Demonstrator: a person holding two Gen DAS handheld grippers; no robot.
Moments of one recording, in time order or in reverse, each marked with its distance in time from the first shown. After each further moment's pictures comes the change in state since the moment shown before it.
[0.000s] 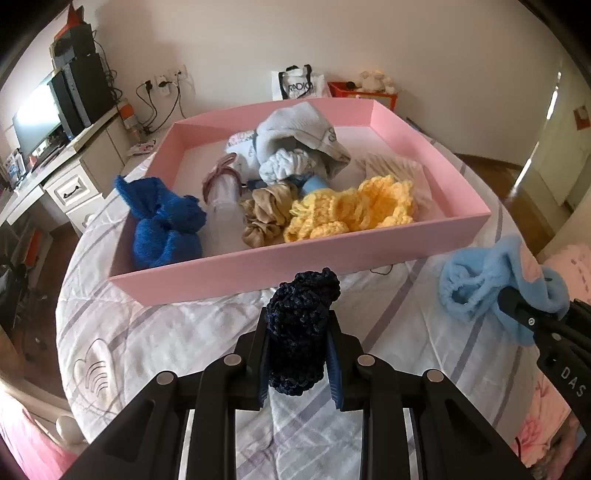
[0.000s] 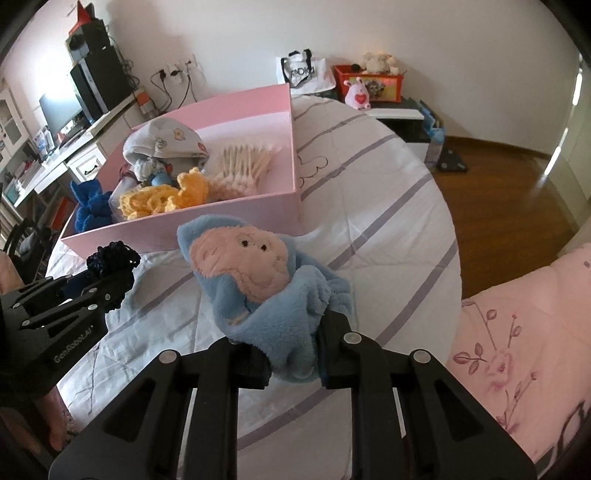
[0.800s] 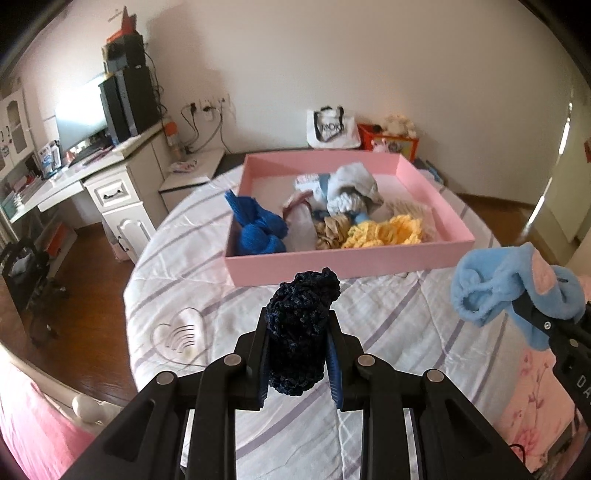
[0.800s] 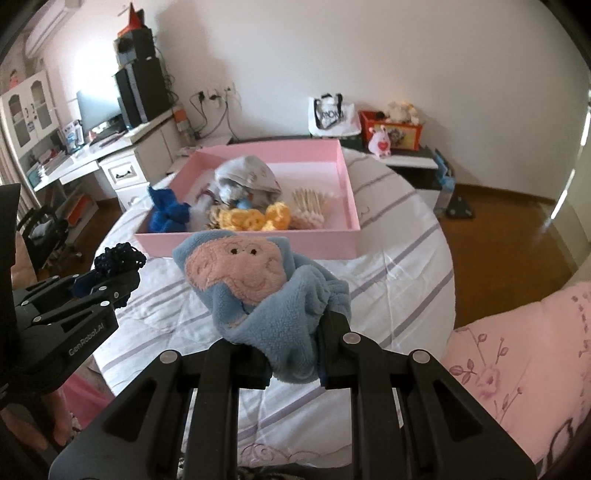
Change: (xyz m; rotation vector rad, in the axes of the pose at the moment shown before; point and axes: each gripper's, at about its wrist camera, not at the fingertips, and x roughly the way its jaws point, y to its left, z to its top) left arm -0.117 0.038 -0.051 -0.094 -0.156 0.057; right arm -0.088 0.059 -0.022 -0.118 -0.157 0.023
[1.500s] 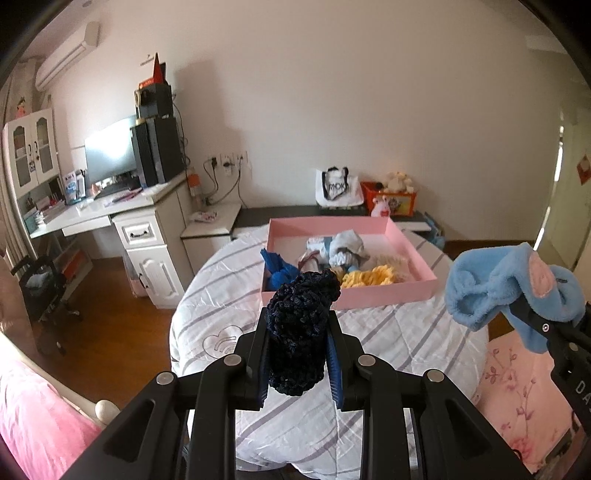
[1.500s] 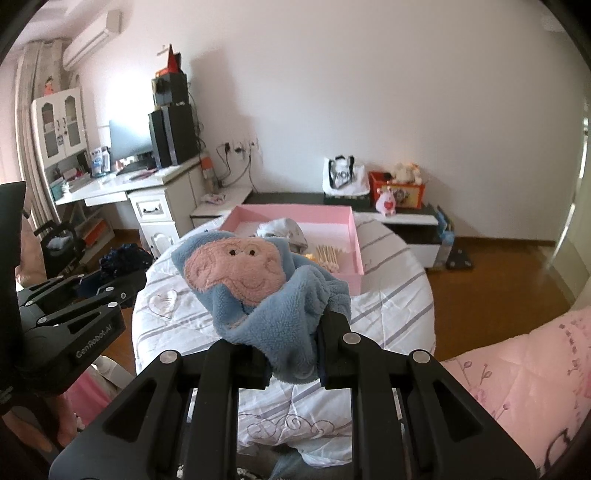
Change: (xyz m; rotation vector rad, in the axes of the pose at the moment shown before) left arm -0.155 0.001 -0.058 -0.025 -0.230 0.031; right arm -0.111 0.028 -0.024 -0.057 -0.232 0.024
